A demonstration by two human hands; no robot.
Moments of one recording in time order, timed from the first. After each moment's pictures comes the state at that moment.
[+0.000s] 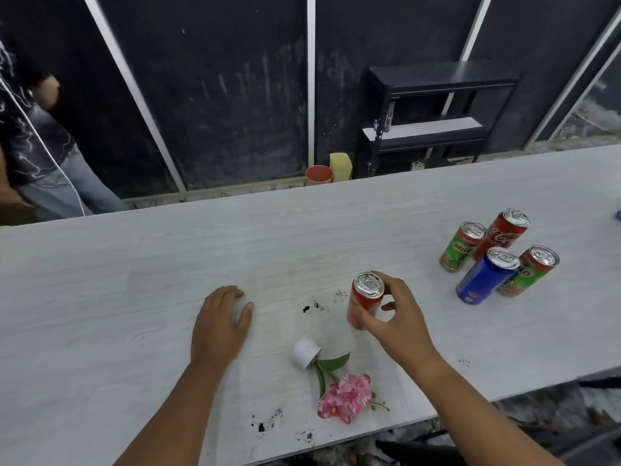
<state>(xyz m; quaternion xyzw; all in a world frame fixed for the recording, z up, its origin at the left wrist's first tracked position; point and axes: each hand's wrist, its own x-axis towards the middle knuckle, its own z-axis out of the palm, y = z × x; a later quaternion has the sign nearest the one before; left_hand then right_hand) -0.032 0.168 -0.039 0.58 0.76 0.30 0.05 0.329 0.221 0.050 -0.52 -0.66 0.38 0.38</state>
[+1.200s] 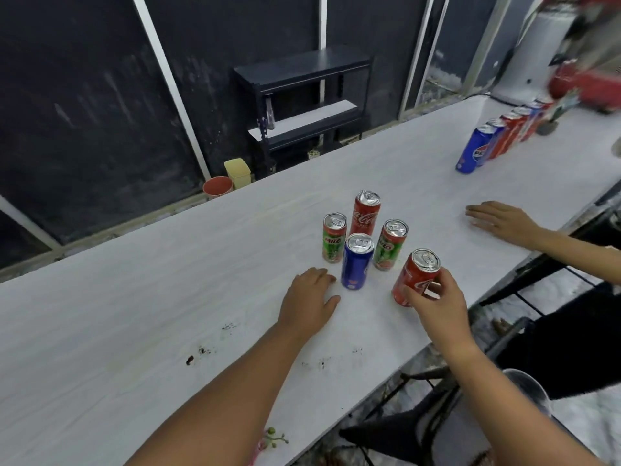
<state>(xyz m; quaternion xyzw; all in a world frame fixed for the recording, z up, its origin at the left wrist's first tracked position) 0.321 0.330 -0.013 0.82 0.52 0.14 0.19 0.588 0.242 0.019 -0.71 -0.40 0.29 0.51</state>
